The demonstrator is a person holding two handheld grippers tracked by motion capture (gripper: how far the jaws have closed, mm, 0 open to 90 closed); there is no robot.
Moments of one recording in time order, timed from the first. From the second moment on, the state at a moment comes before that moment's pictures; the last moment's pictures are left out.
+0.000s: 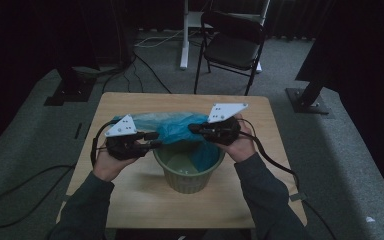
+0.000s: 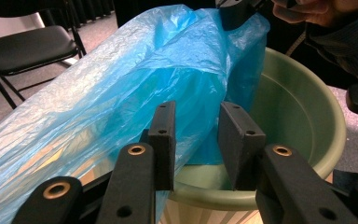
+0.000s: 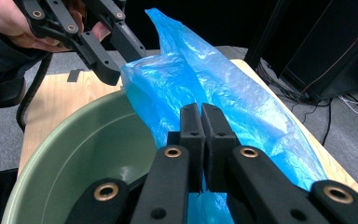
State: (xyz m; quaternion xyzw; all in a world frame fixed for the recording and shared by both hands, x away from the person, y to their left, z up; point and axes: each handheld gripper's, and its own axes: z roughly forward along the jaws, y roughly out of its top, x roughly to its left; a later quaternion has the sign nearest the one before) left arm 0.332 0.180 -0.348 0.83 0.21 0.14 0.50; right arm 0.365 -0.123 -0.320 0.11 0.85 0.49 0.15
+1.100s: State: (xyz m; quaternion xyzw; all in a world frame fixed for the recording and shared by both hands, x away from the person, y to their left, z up) left arm 0.340 0.189 -0.348 0.82 0.23 0.16 0.49; right arm 0.357 -0.130 -0.318 0.11 0.86 0.48 0.16
